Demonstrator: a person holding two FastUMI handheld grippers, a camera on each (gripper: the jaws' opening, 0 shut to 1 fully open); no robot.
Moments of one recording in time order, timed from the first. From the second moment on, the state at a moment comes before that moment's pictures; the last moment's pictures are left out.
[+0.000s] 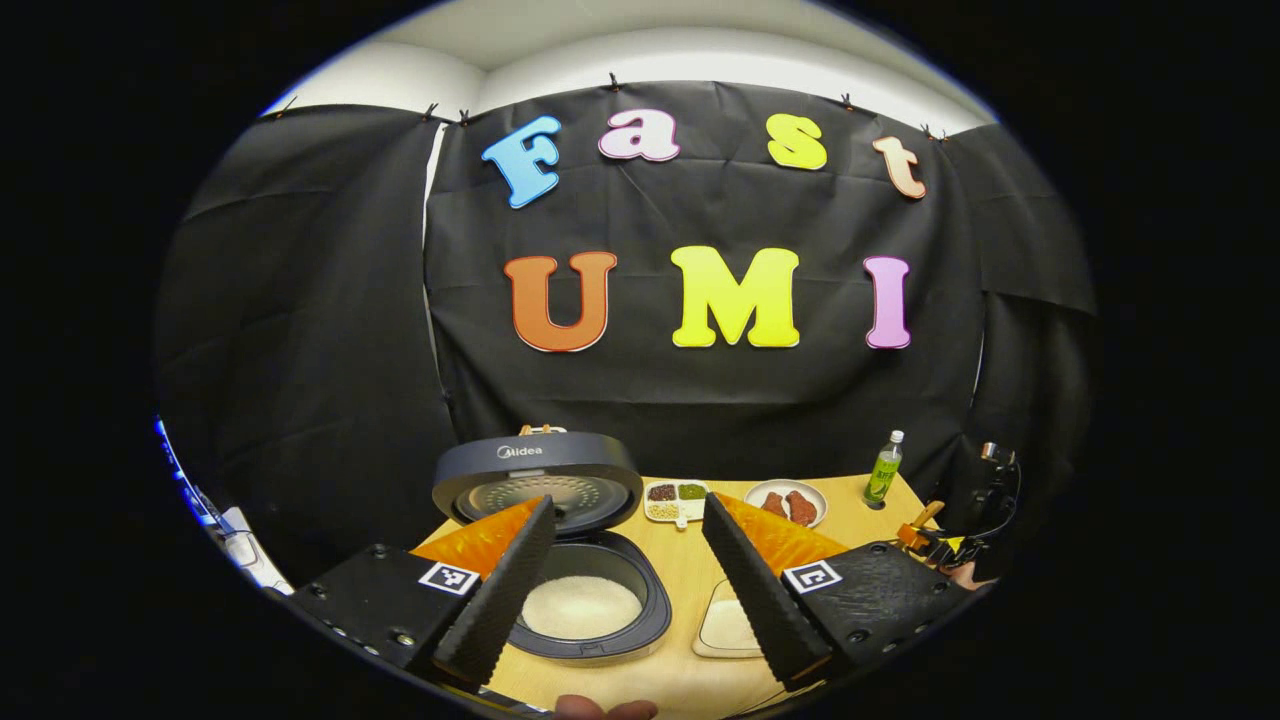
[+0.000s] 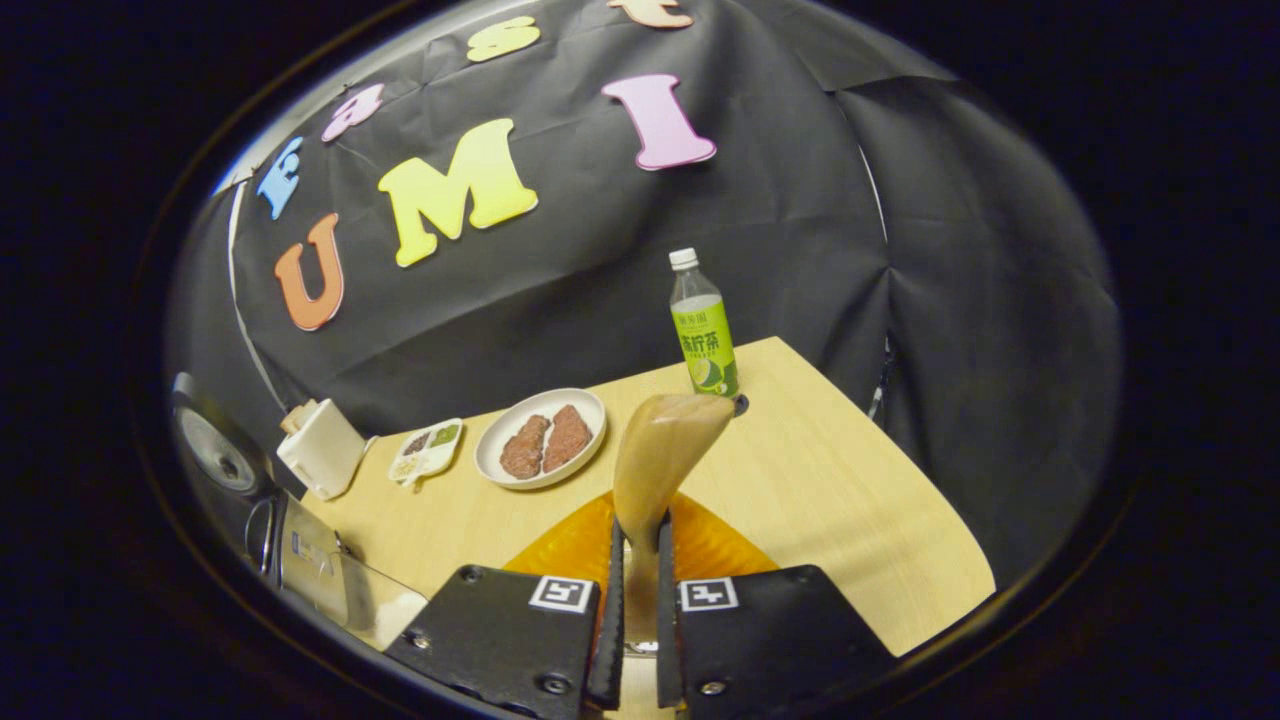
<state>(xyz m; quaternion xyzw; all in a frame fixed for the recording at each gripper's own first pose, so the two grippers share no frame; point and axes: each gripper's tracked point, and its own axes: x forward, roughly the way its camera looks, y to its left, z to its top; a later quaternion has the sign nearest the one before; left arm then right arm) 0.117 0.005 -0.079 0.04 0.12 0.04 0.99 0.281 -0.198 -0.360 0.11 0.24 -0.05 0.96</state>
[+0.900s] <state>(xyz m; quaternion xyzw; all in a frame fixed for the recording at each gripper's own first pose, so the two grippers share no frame) 0.141 0.074 0.002 0.00 0.05 0.11 0.99 0.213 -0.177 -0.129 0.04 0.06 -0.05 1.00</state>
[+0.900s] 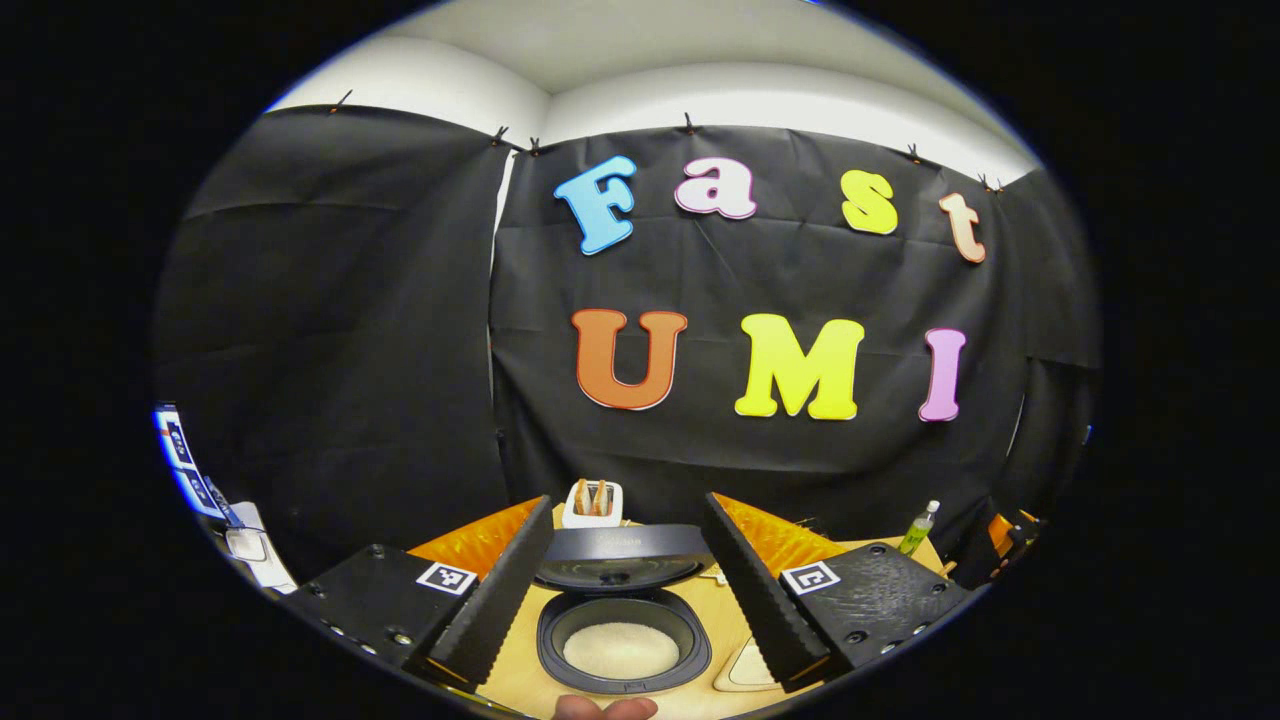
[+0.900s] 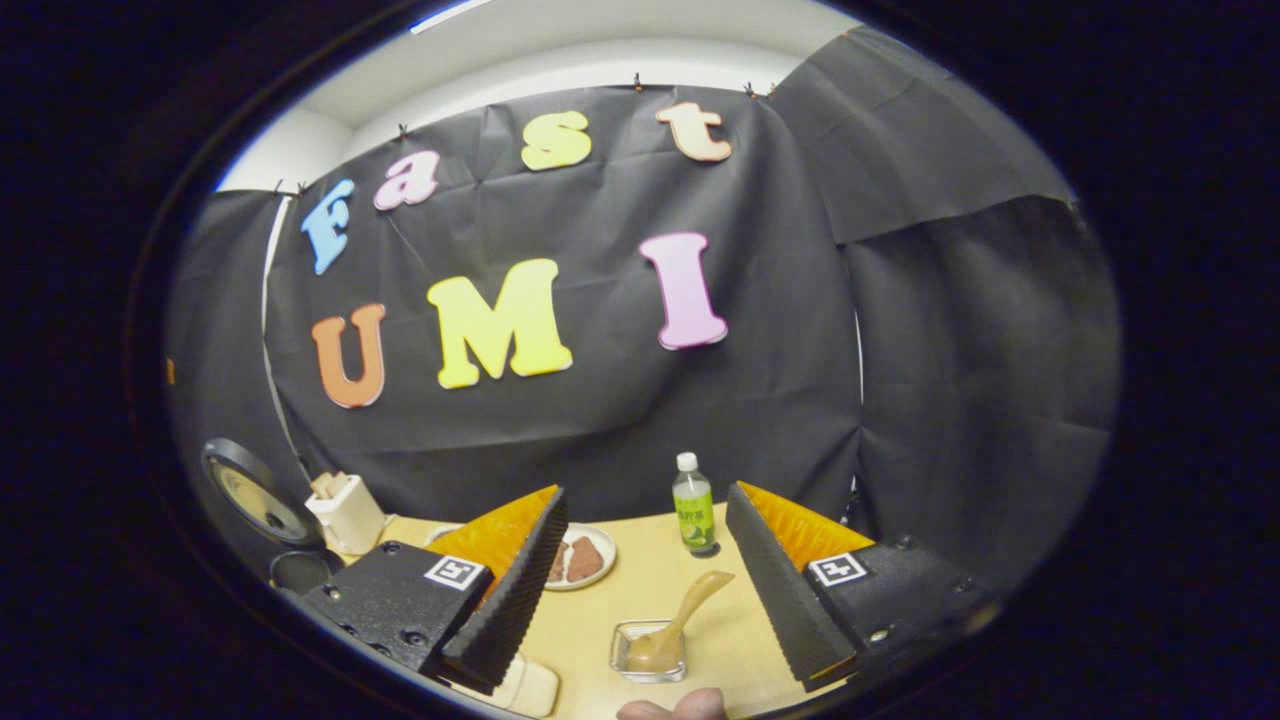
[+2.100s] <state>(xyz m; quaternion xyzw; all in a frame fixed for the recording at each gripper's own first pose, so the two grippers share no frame) 0.231 0.105 -0.111 -0.07 0.29 0.13 0.94 0.090 -0.097 -0.063 0.02 0.03 0.00 1.00</state>
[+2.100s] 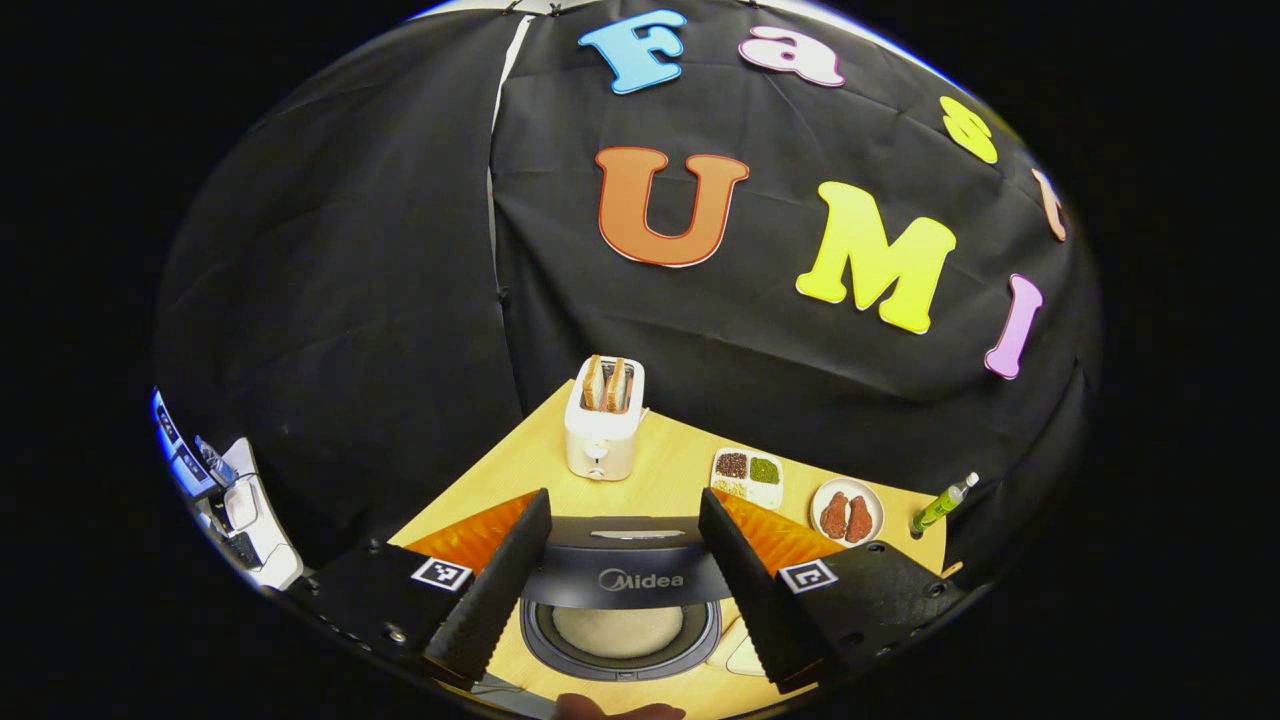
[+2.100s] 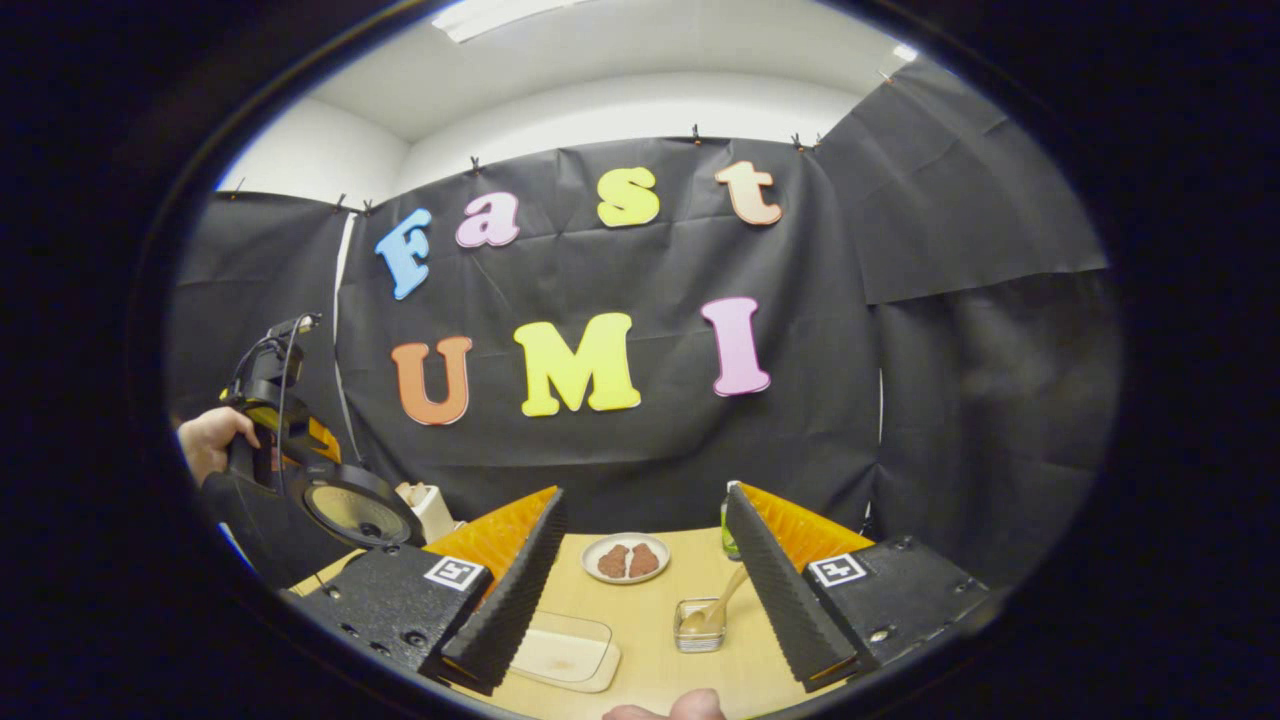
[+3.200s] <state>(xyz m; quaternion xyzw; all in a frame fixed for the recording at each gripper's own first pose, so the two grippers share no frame) 0.103 0.066 -0.258 -0.12 0.42 0.12 0.89 0.061 -0.020 -0.056 0.00 0.03 0.07 1.00</state>
